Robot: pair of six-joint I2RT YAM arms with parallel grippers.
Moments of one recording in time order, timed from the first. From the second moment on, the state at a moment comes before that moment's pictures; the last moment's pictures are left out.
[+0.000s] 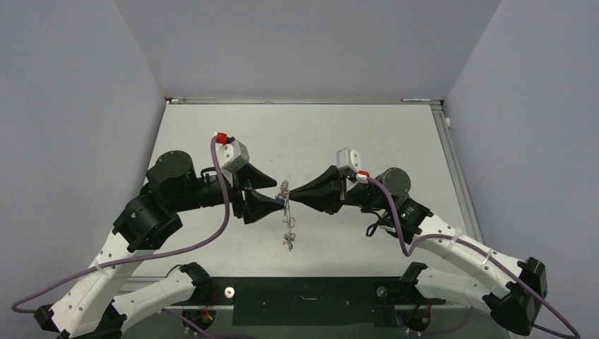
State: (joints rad) left arm -0.74 0.85 1.26 -0.56 0.55 -0.17; right arm 0.86 0.99 0.82 0.44 -0.68 0.16
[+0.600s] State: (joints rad) left arm -0.74 0.63 0.92 -0.22 0.52 -0.11; right arm 0.87 0.91 0.76 0.60 -0.59 0.28
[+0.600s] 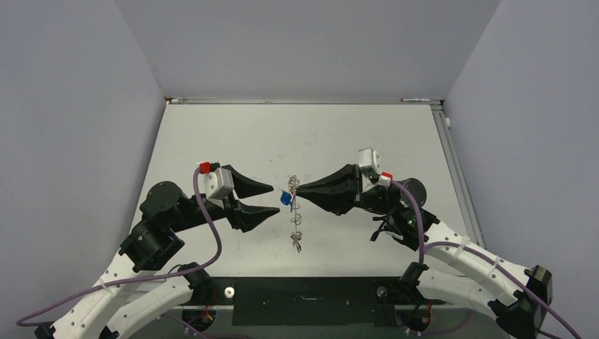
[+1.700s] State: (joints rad) left arm -0.75 0.72 0.83 0.10 0.67 -0.17; right arm 0.89 0.91 0.73 0.71 -0.58 0.34
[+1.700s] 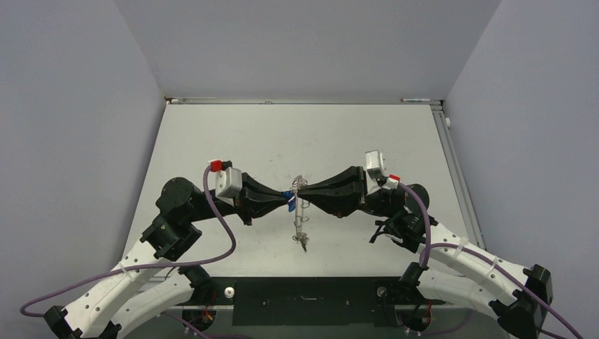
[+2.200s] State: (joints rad) left arm -0.80 0.72 0.82 0.02 0.61 -0.12; right arm 0.89 0.95 0.66 0.87 -0.52 0.41
